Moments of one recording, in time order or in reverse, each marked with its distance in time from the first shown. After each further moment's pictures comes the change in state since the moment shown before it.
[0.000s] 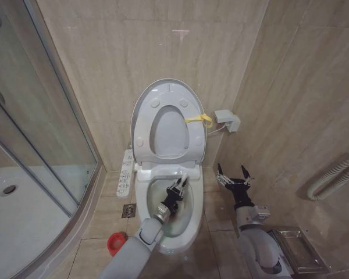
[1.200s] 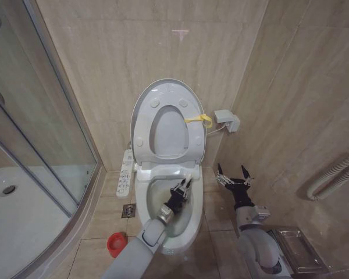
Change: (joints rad) left arm 0.018 0.009 0.023 -0.012 -0.002 -0.006 0.003; right arm 0.000 0.000 0.000 0.000 0.000 0.000 0.000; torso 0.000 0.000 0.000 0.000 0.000
